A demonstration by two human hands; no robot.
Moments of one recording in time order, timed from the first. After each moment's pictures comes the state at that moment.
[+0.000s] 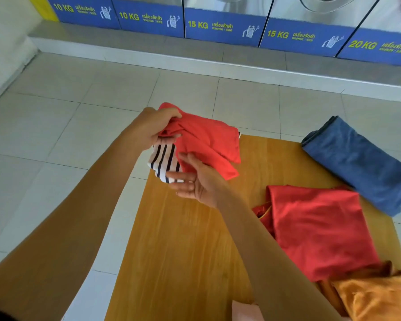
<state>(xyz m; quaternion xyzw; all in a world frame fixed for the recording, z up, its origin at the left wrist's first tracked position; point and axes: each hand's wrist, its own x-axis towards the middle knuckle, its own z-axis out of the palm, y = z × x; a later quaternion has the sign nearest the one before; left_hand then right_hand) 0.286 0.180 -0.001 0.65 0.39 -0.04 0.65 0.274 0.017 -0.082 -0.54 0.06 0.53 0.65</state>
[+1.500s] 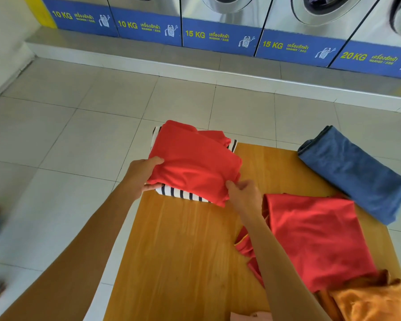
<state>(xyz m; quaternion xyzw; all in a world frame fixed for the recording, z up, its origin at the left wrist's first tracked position) 0.232 0.194 -0.104 0.56 0.50 -0.03 0.66 0.294 -0.056 -0.127 -0.86 0.15 0.21 0.44</state>
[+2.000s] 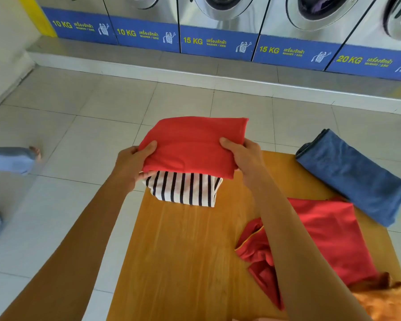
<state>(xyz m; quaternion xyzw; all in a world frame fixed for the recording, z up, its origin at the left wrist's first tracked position) 0.242 0.211 -0.073 0.59 0.43 0.05 0.68 0.362 -0.023 -0.051 -0.71 0.07 0.25 0.65</state>
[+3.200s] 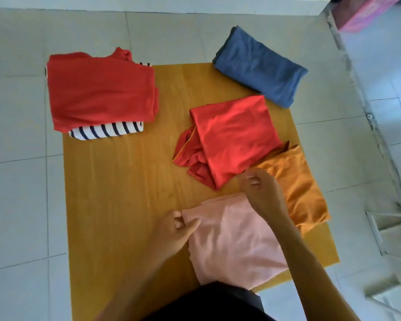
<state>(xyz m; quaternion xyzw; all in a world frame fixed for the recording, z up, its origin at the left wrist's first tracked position) 0.029 -0.062 -0.113 0.77 0.24 -0.34 0.48 0.118 -0.280 -0.077 -0.92 0.16 0.14 0.33</state>
